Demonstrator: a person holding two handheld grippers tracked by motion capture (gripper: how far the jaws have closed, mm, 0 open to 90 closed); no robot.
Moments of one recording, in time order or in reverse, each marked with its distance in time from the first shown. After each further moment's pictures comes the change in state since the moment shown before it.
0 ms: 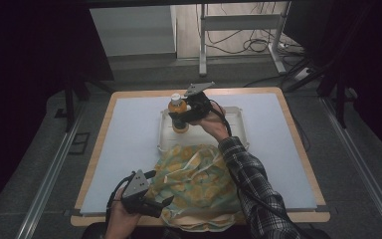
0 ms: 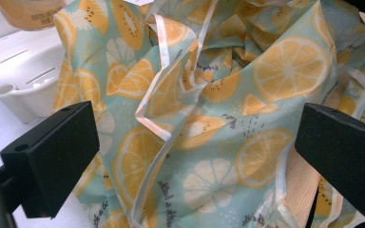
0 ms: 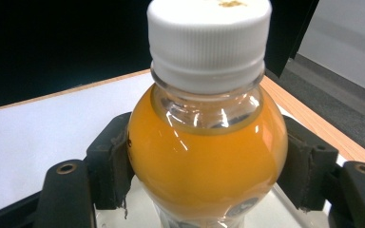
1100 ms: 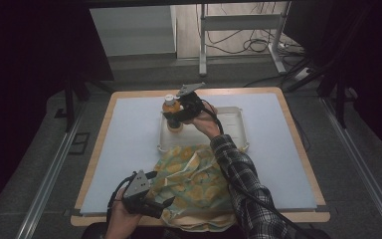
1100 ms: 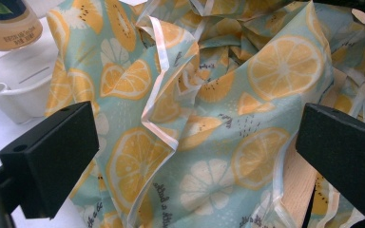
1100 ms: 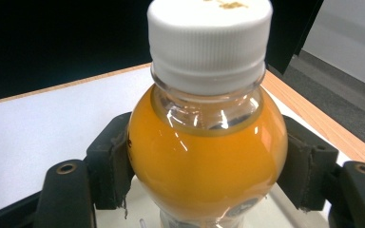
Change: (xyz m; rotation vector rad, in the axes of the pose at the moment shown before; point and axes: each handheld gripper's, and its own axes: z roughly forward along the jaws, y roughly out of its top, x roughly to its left) left arm -0.001 0.000 0.002 0.007 -0.011 0.000; right arm -0.008 -0.004 0.036 0.020 0.010 -0.009
